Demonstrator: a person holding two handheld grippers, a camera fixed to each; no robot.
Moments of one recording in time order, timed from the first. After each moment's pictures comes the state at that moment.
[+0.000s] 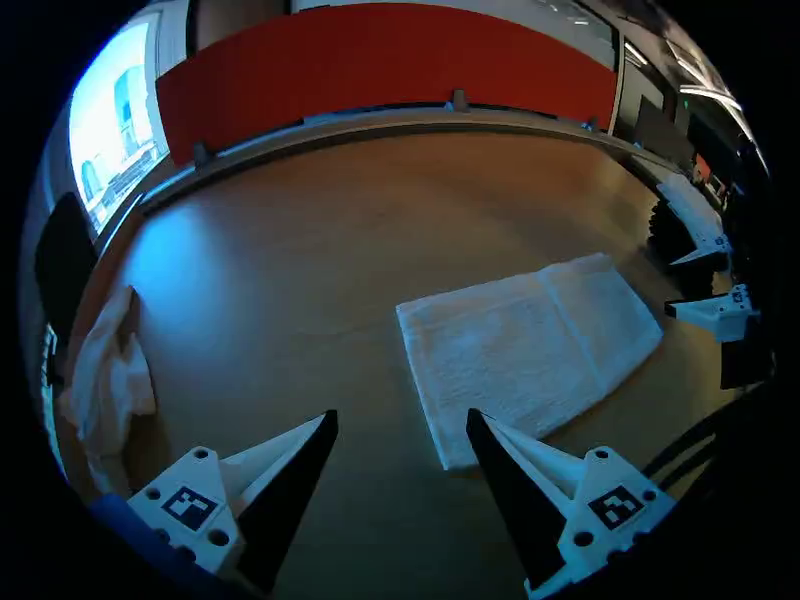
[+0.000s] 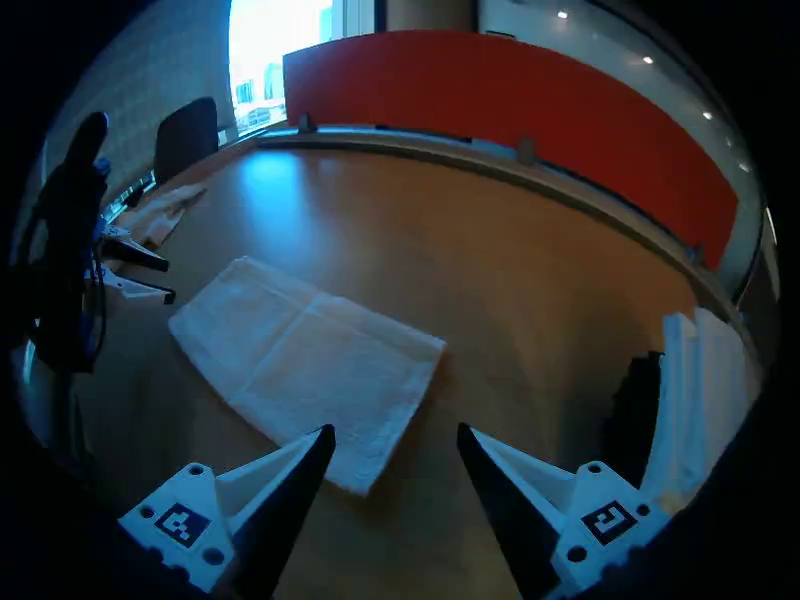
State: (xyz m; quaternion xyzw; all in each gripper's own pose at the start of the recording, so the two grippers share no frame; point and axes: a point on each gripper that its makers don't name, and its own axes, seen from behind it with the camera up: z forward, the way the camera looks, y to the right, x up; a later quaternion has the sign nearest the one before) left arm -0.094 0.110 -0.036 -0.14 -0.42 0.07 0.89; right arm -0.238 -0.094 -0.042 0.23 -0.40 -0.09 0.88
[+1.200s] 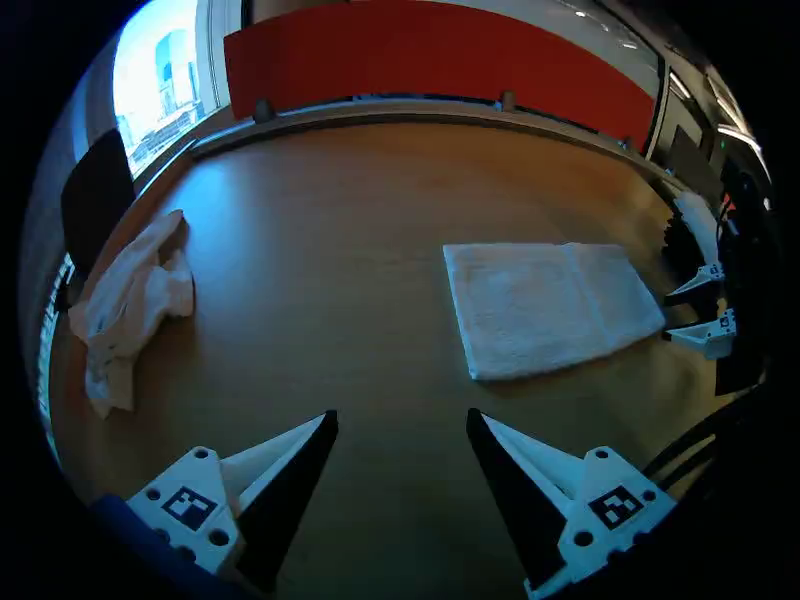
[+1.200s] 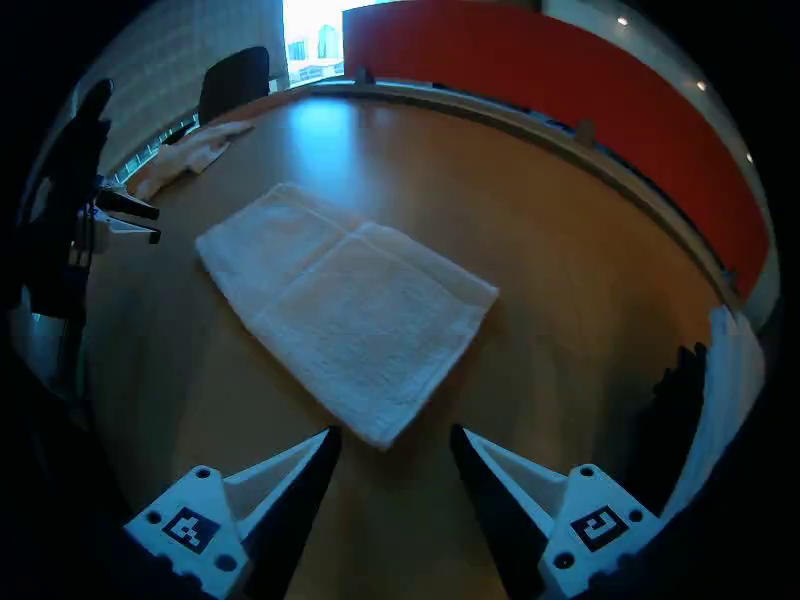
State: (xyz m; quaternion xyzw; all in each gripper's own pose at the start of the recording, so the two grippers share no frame) left arm -0.095 0.067 -0.110 -0.07 -0.45 0.03 0.89; right arm -0.279 -0.091 -0.074 0.31 -0.44 -0.14 0.83
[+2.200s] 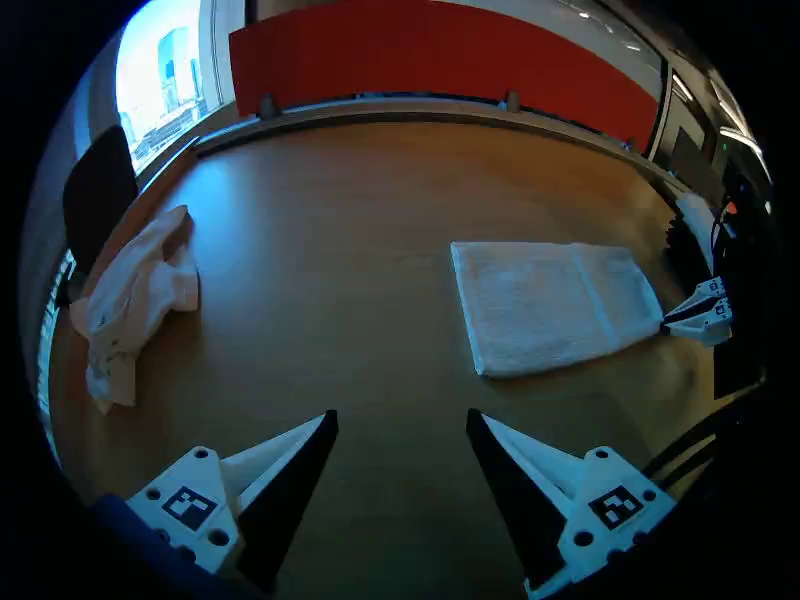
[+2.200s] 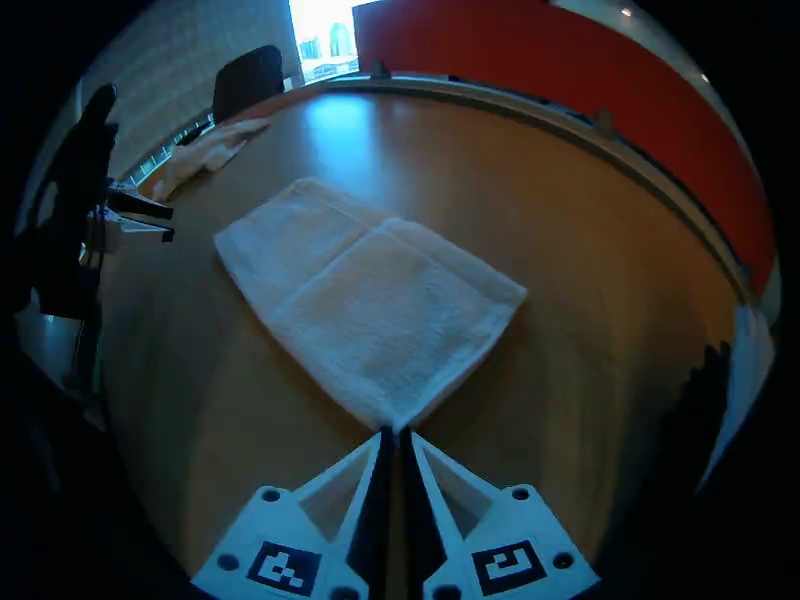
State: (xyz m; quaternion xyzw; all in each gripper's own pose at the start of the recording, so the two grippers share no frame) left arm -0.095 0.061 -0.113 -0.07 -0.45 0.02 0.89; right arm -0.282 -0.105 -0.082 0.34 -0.45 -0.12 0.82
